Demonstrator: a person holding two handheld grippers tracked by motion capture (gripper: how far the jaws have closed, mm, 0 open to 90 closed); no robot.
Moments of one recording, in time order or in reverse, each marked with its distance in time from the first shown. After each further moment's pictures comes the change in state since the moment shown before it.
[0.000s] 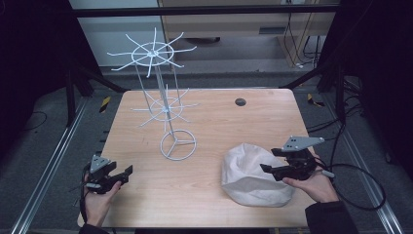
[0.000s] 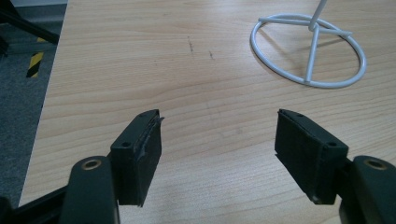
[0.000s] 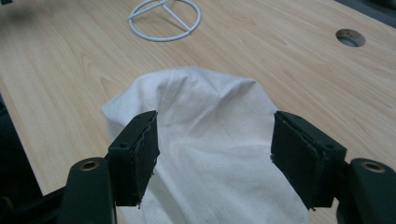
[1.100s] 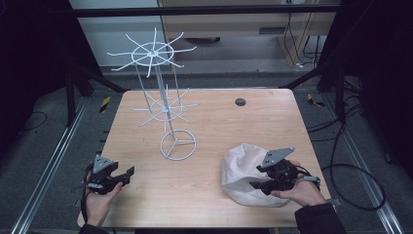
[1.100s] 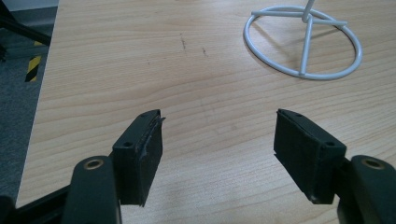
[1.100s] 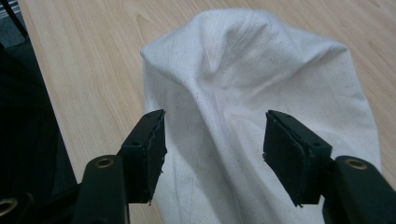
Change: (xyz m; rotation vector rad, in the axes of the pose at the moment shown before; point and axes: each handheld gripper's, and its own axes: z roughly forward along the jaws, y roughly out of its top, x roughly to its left) left arm -0.004 0.000 0.001 0.015 -0.010 0.036; right arm 0.026 -0.011 0.039 0.189 0.129 -0.147
